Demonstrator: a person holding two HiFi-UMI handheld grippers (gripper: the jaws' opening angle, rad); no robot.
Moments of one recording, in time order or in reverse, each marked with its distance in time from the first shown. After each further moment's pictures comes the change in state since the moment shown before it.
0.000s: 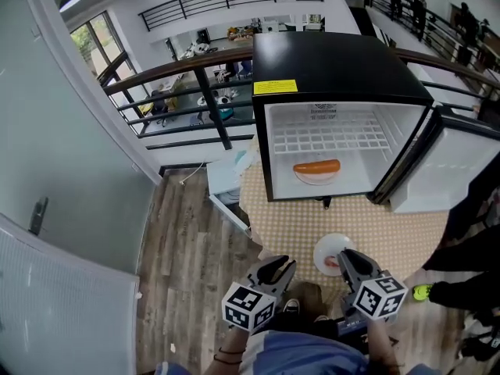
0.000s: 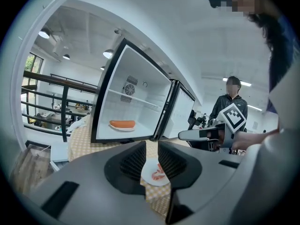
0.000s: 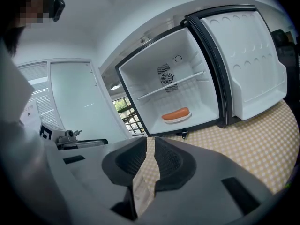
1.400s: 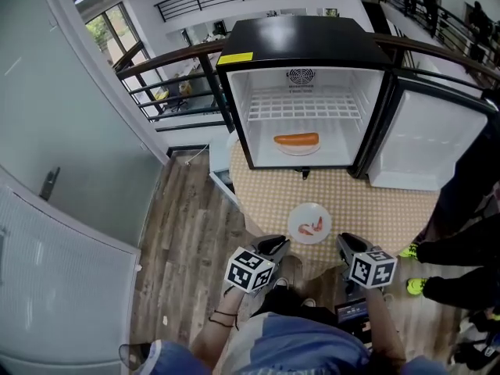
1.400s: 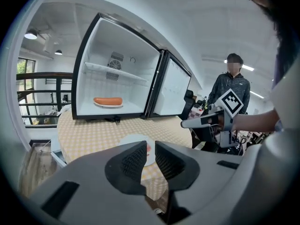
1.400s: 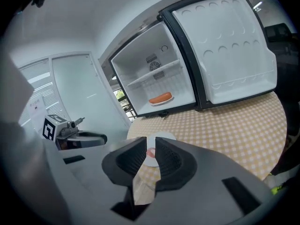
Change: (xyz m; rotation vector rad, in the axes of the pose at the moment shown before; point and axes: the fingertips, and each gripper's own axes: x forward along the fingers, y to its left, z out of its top) left arm 0.055 -0.077 -0.090 0.055 0.199 0.017; right arm -0.065 -0.105 -0.059 -0.026 0.142 0.016
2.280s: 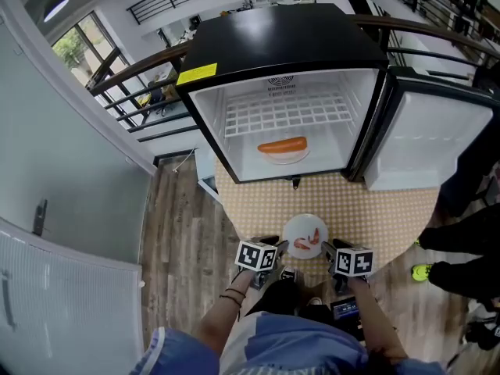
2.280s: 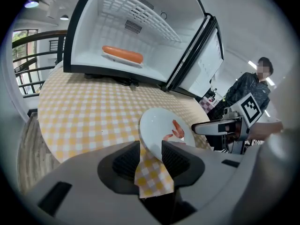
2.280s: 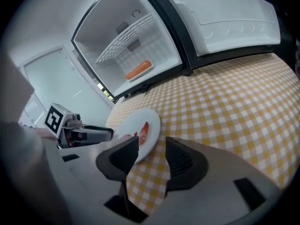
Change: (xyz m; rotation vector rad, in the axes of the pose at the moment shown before) left arm 0.109 0.086 -0.066 -0.209 0.333 -0.020; right arm 0.097 -0.065 -0.058 0.176 0.205 -0.107
